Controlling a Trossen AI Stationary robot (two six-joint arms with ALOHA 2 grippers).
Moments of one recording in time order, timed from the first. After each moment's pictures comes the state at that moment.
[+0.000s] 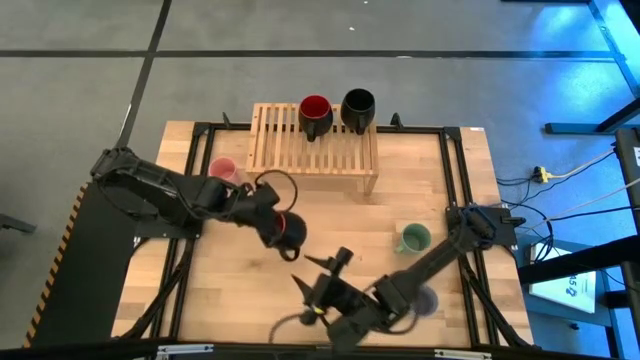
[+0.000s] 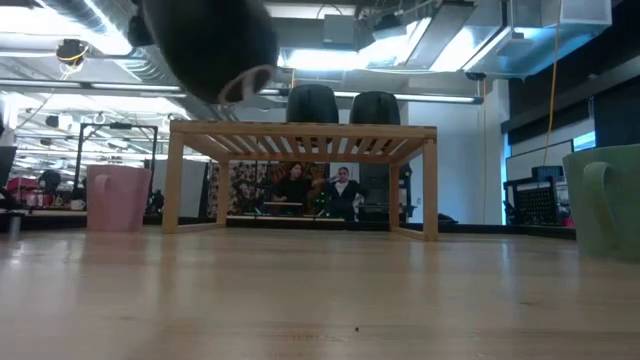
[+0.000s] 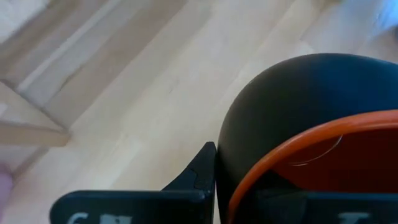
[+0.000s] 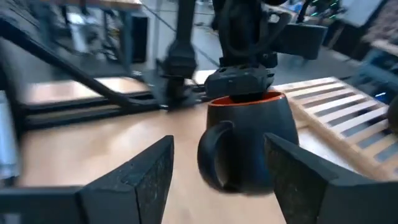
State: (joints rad) left arm -0.28 1.32 1.19 -0.94 -0.35 -0.89; right arm 0.63 2.13 2.00 -0.52 1.10 0.42
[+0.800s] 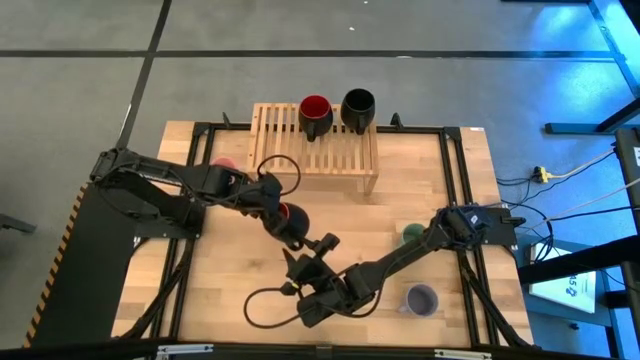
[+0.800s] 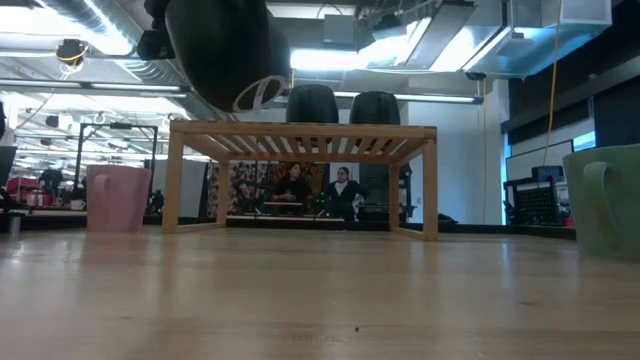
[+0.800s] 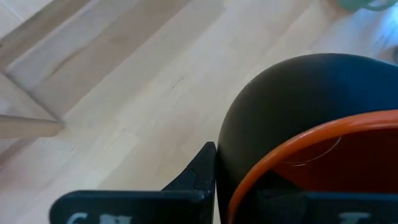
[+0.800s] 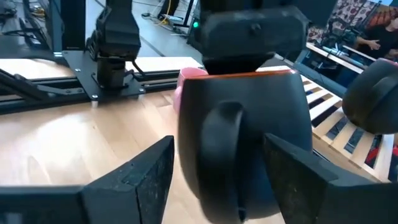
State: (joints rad) left arm -0.14 1.32 1.19 -0.93 -0.22 -0.90; right arm 0.51 2.26 2.00 -0.47 1.20 0.43
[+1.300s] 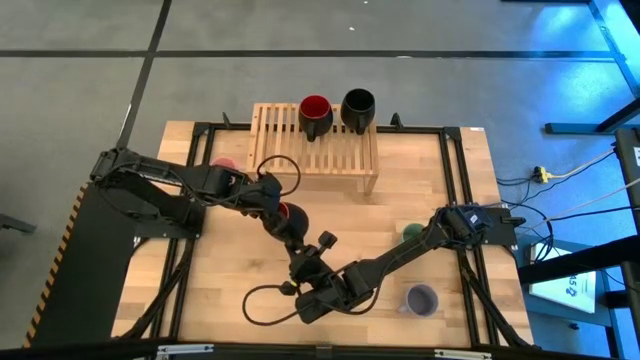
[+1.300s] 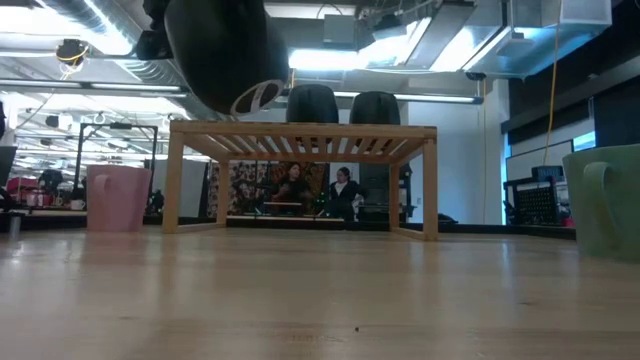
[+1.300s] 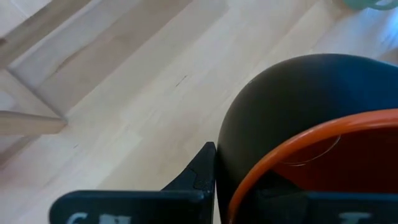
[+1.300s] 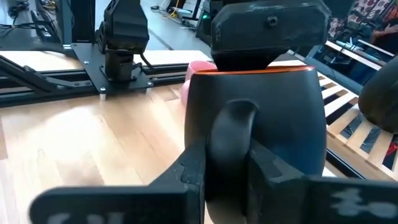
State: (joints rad) left arm -0.15 1.32 1.19 -0.93 -0.23 -0.90; right arm 0.49 2.27 2.00 -0.48 1.14 0.43
